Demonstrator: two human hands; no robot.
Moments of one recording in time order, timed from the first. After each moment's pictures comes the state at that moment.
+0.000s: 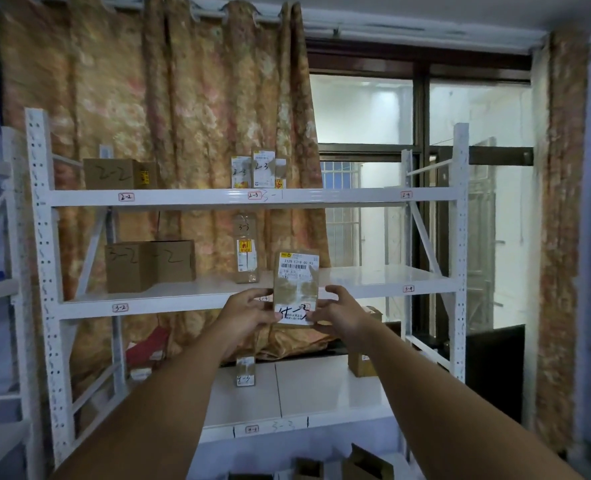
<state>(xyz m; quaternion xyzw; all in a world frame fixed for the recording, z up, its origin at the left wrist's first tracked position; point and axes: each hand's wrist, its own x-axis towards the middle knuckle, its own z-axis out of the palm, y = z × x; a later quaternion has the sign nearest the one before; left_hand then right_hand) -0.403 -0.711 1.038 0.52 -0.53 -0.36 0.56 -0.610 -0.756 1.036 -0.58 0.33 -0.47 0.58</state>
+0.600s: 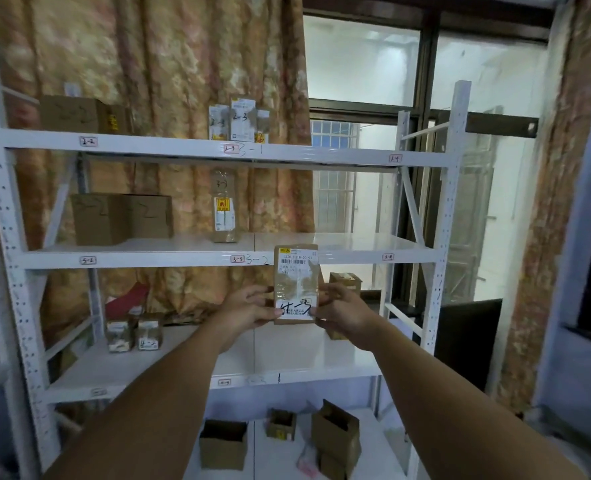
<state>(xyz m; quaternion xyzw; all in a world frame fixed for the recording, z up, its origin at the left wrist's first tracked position) -0.476 -0.733 0.969 0.52 -0.51 -0.42 0.54 -0.692 -0.785 0.972 -0.58 0.37 -0.43 0.59</state>
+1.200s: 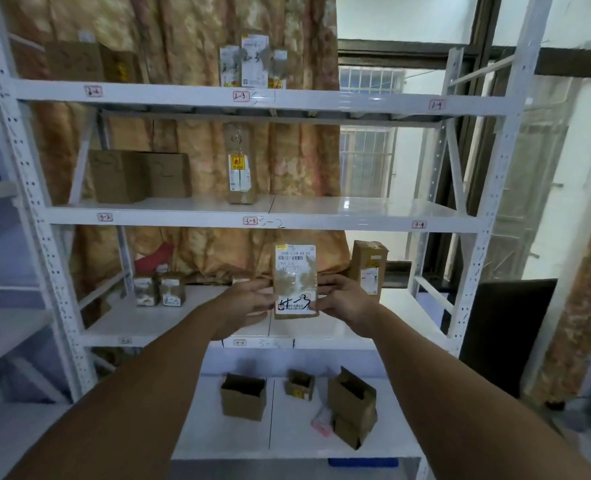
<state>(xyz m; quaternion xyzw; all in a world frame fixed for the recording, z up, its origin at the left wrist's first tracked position) -0.478 -0.772 0.909 0.56 -0.46 -0.49 0.49 -0.697 -0.850 0.914 -0.57 0.37 -0.36 0.64</state>
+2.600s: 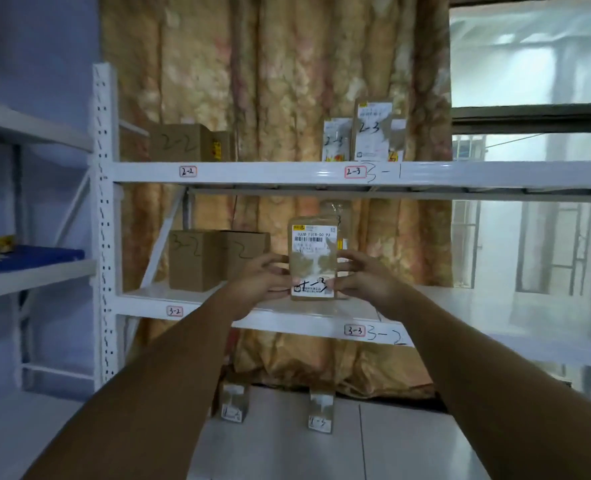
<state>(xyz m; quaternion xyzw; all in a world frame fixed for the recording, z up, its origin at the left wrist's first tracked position) -0.209 -0.925 1.074 0.52 -0.50 -0.31 0.62 -0.416 -1.028 1.084 -0.72 0.22 -0.38 0.54</state>
